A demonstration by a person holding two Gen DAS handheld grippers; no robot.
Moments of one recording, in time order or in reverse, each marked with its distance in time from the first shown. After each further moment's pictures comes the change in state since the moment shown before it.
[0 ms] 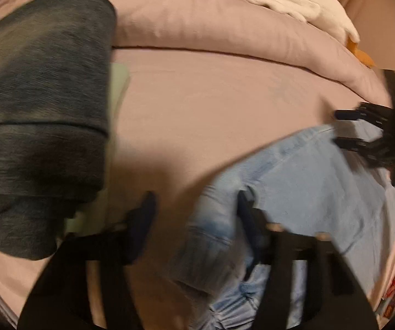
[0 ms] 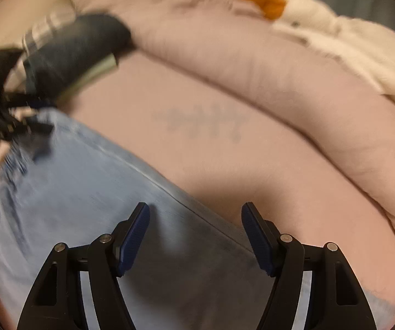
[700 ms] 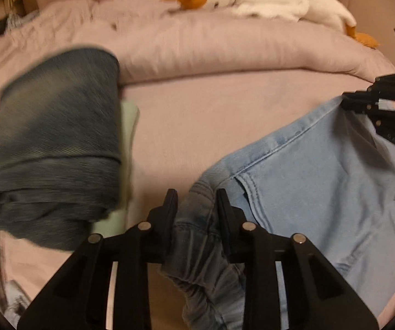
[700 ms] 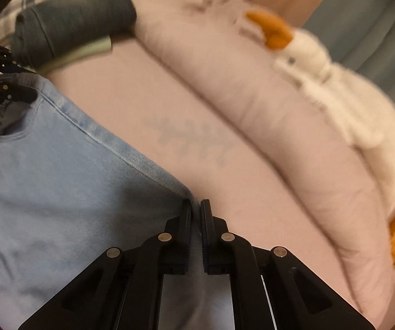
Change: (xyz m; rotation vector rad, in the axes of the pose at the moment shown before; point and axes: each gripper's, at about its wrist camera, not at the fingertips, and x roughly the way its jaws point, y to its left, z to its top) left arm -0.038 -0.042 -0.011 0.140 -0.140 0.242; right arm -0.037 0.069 0.007 -0.170 -0.075 -0.331
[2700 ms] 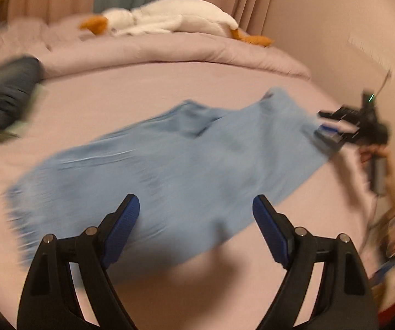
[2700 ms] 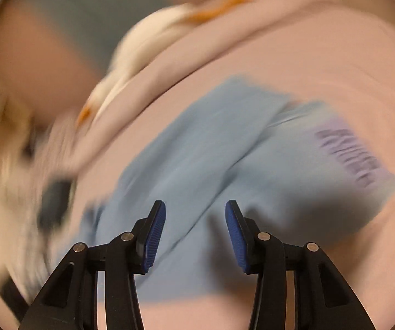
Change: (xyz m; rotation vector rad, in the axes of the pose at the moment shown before) left arm -0.132 -0.189 -0.157 -0.010 -0.119 -0.415; right arm -0.165 -0.091 -0.378 1.453 -0.227 0.128
